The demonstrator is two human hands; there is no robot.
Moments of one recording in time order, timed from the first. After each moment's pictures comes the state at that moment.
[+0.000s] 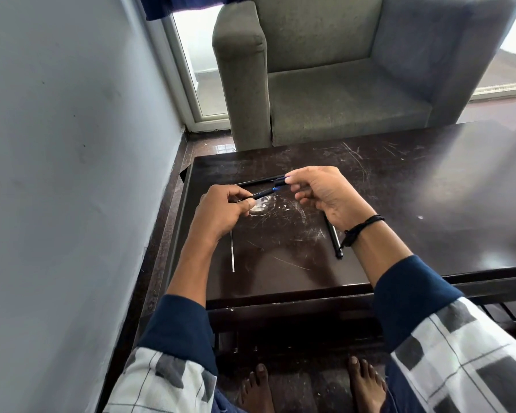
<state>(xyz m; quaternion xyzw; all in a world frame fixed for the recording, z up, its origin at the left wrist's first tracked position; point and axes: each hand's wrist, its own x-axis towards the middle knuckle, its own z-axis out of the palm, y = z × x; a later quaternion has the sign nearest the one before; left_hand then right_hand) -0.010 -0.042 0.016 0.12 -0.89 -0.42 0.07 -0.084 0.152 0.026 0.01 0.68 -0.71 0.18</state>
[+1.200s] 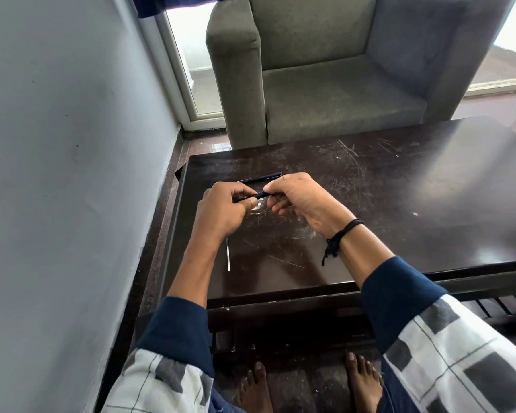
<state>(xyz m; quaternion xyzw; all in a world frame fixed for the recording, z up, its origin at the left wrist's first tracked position) -0.012 -0.028 0.016 0.11 -0.92 -0.37 0.10 -0.065 0.132 0.026 -0.04 0.72 -0.65 0.23</state>
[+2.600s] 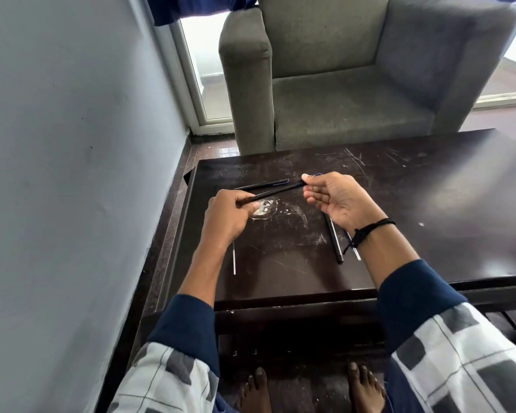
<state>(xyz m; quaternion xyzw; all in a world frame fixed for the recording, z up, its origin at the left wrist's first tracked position) -0.019 -0.034 0.001 0.14 -0.89 -0.41 0.12 -0.094 0.168 0.025 0.09 0.61 -0.77 0.19</state>
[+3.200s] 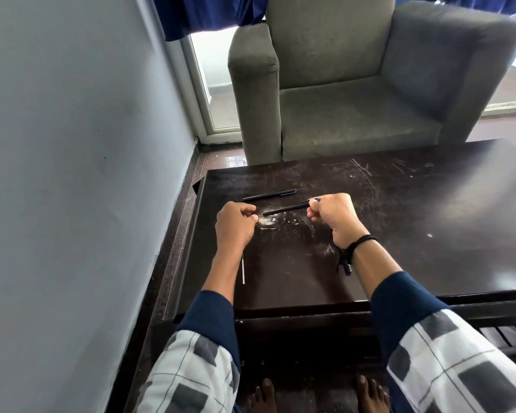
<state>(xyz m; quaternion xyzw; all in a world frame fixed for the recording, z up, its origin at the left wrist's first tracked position) -0.038 -0.039 -0.021 0.23 -0.88 -0.40 0.14 -0.112 0.149 -0.019 0.08 0.75 -0.65 0.11</state>
